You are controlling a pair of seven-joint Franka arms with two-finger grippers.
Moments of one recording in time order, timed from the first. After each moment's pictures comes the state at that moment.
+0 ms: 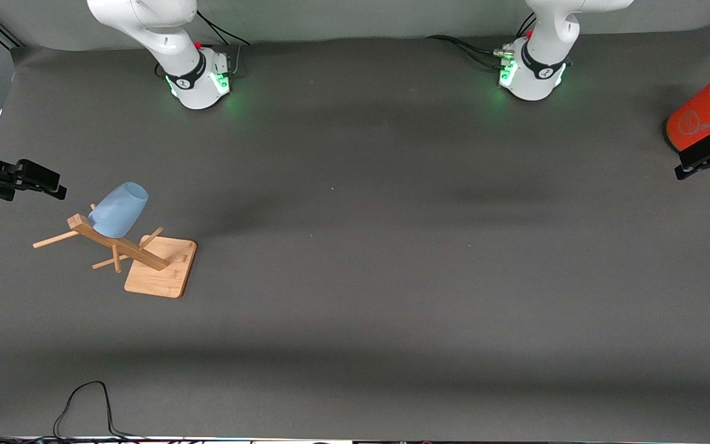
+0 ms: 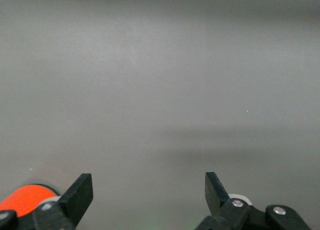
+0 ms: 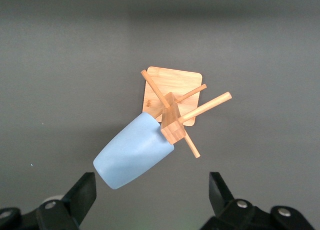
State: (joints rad) left arm -0.07 0.01 0.13 -1.56 0.00 1.56 0.06; right arm -0.02 0.07 -0.02 -1.51 0.01 1.54 -0.01
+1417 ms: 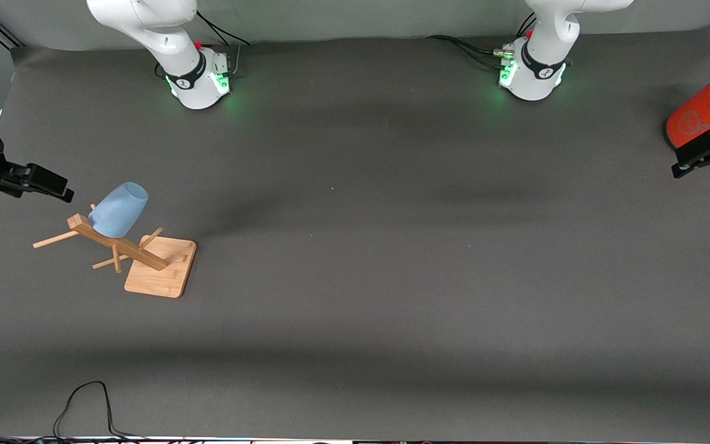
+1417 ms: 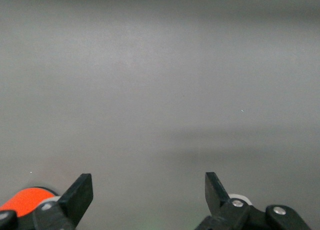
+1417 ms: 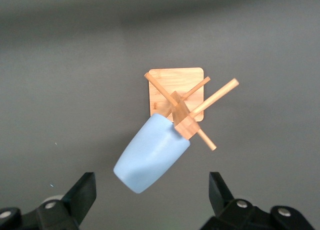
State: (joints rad) left arm -0.07 0.01 0.11 -1.52 0.00 1.54 0.06; right arm 0.03 0.05 -0.02 -1.52 0.01 1.55 0.27
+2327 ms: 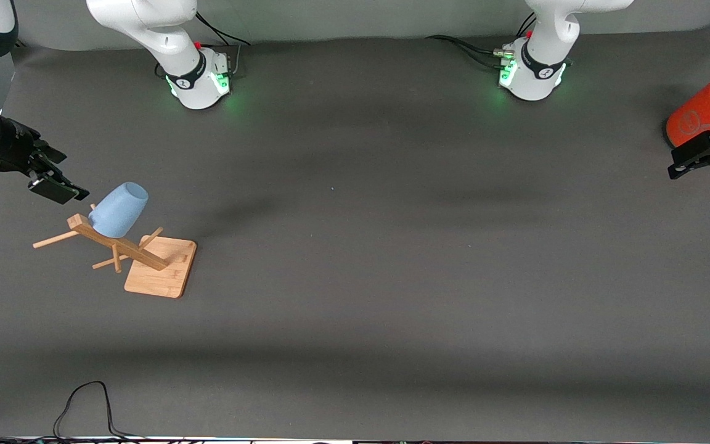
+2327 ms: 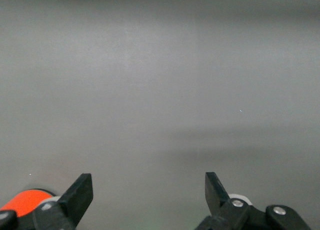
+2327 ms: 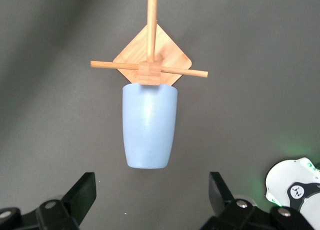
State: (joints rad) left arm -0.07 0.02 0.10 -1.52 0.00 1.54 0.06; right arm 0.04 -0.03 -0.04 -1.68 0.06 1.54 0.95
